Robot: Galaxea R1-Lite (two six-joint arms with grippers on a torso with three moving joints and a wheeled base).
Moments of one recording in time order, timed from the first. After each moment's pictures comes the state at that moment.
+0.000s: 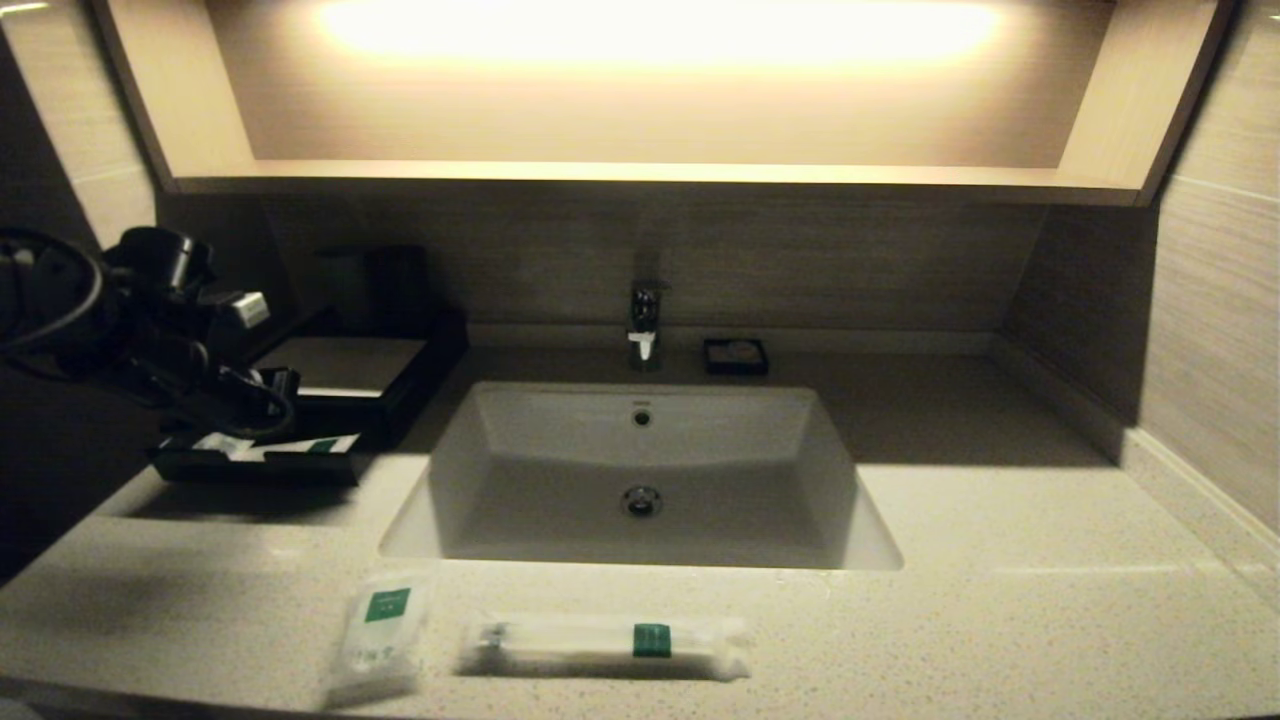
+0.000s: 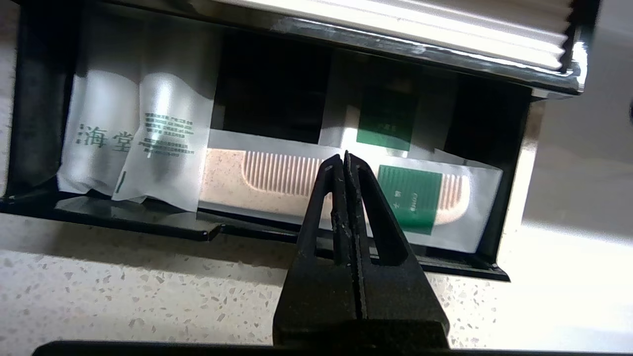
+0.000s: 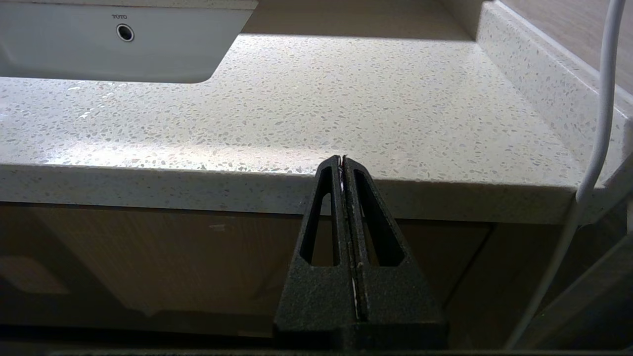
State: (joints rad) left arm 0.18 1.96 -1.54 0.49 -0.13 0.02; right arm 0.00 0.00 0.00 0.00 0.01 -0.02
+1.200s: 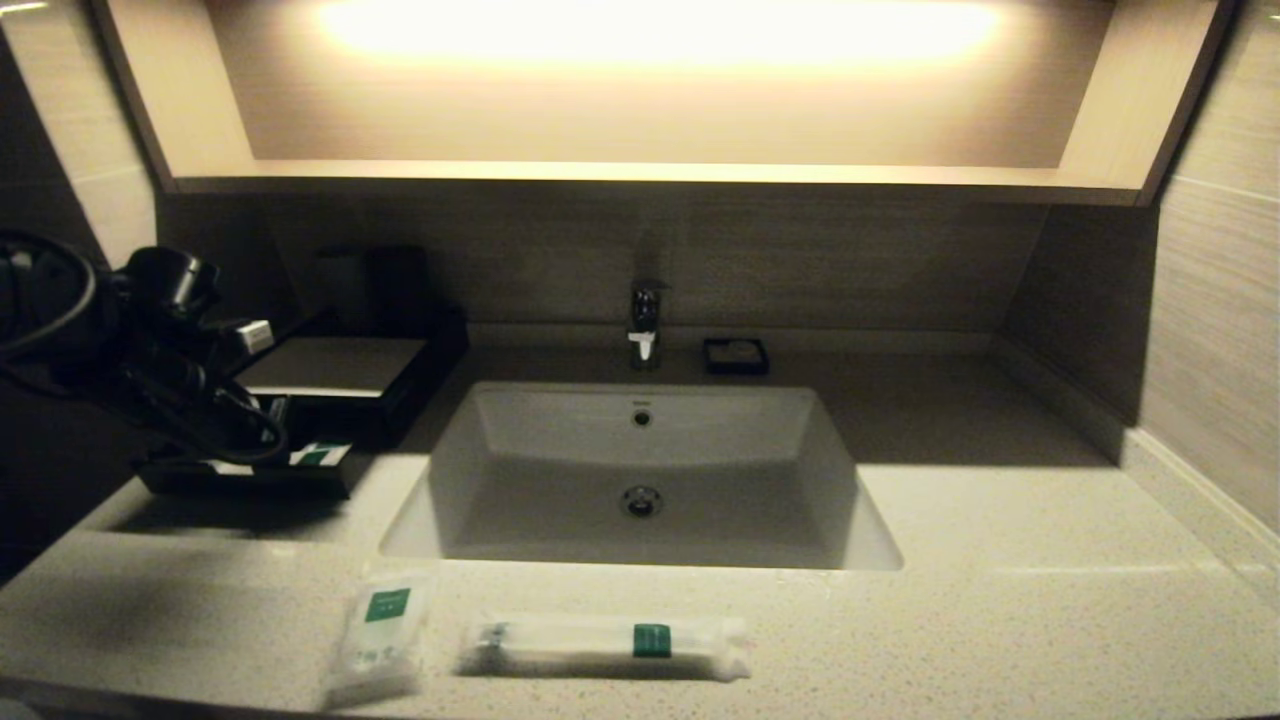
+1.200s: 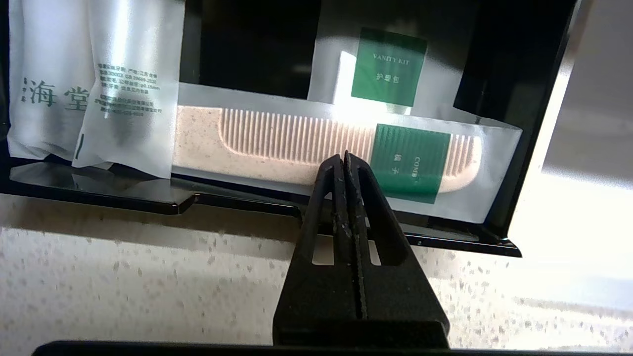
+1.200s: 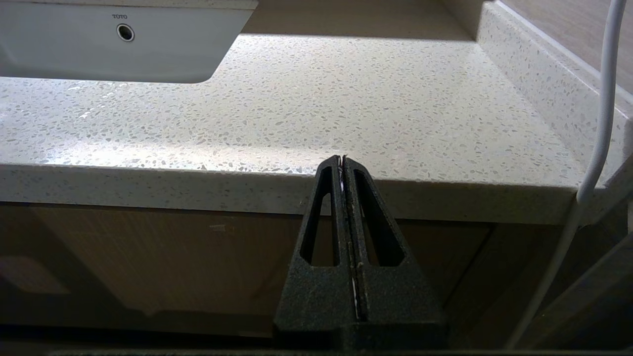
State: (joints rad) left arm 0.17 1.93 -1.50 0.61 -0.12 0.04; right arm 0.00 0.00 0.00 0.00 0.01 -0.02
